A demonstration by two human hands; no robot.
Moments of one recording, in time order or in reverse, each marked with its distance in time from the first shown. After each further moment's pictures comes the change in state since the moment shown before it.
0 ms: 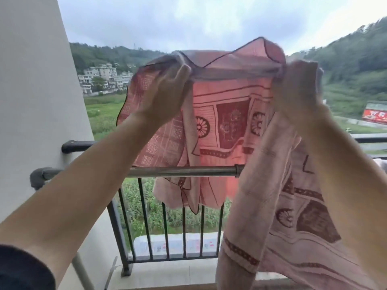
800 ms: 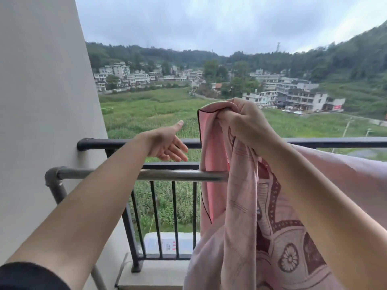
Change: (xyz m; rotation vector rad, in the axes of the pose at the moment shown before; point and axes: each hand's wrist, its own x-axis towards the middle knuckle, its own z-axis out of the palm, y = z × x) left_hand -0.080 -0.043 0.015 -0.733 -1.087 -1.372; right_hand -0.068 -0.076 0.053 0.989 -0.615 -0.050
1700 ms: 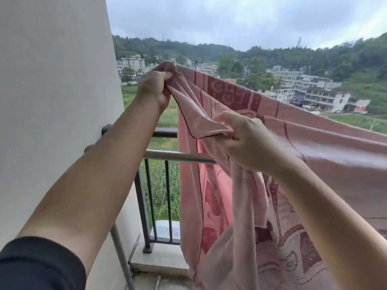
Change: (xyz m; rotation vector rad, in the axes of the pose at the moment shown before) left_hand -0.060 0.030 -0.055 -1.161 0.414 0.696; right_hand -0.074 -0.043 0.030 -0.373 -0.168 -0.205
